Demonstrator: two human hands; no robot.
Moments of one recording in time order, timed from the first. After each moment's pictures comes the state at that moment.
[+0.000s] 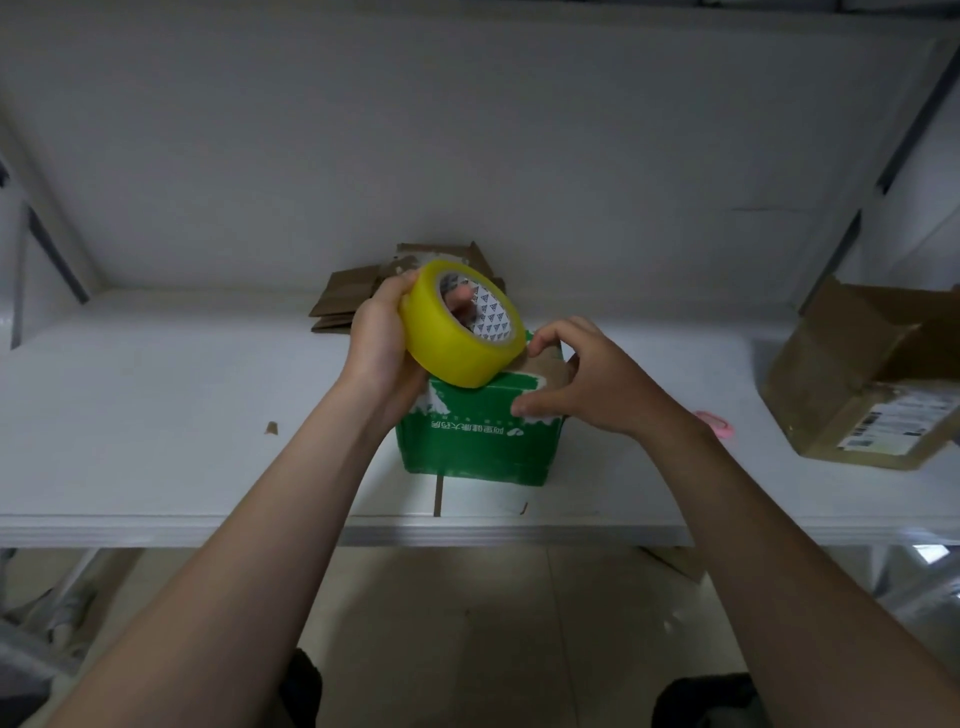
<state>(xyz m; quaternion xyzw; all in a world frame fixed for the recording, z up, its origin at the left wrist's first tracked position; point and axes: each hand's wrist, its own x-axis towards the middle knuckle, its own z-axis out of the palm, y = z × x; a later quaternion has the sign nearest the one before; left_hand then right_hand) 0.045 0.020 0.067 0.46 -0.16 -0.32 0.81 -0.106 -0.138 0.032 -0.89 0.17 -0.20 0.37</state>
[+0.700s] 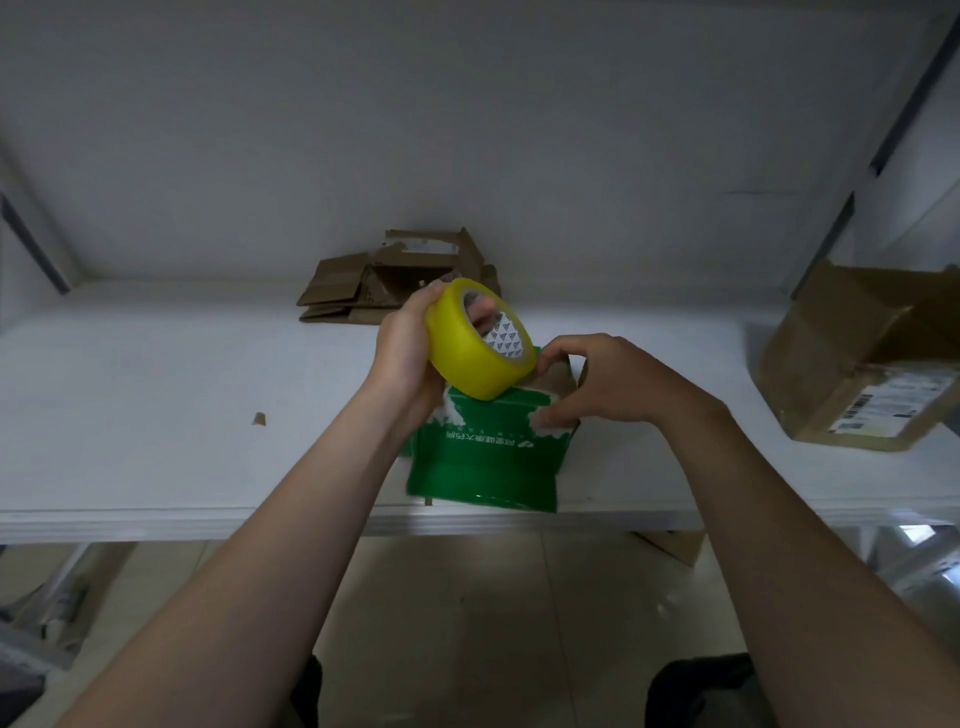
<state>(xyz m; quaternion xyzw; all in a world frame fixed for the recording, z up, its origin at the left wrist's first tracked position) 0.031 0.000 0.043 0.50 -0.14 -0.35 0.78 -0.123 -0.158 0.029 -0.93 0.21 -0.09 0.30</state>
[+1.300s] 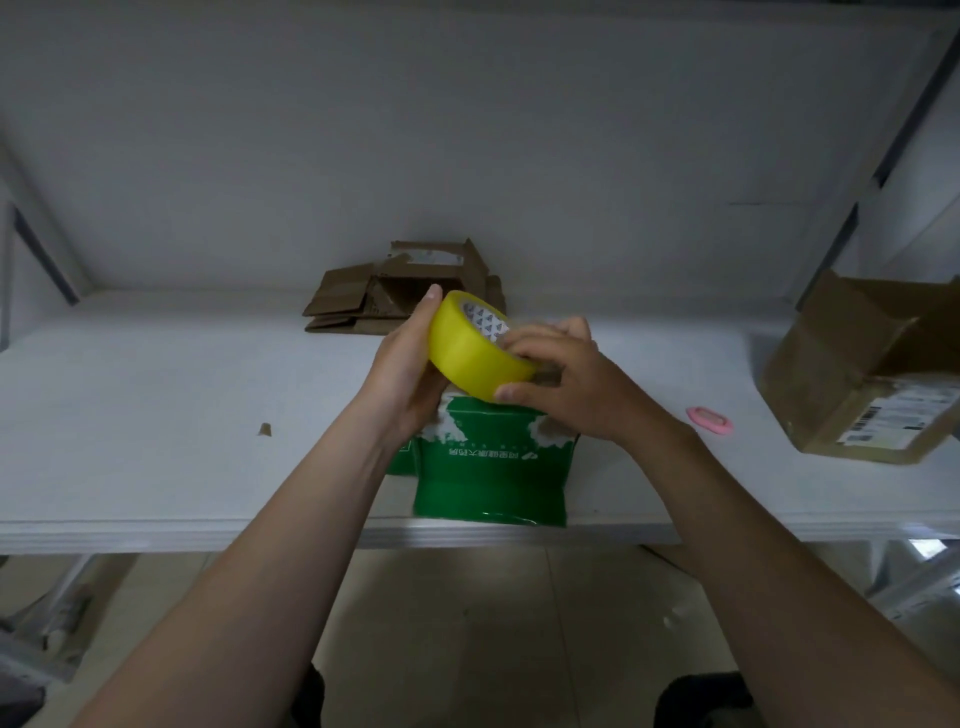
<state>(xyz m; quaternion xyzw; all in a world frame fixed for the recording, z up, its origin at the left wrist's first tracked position) 0.055 0.000 0.030 0.51 -0.15 -0.40 0.75 -0.097 -0.126 0.026 -0.92 0.12 -0.20 0.31</state>
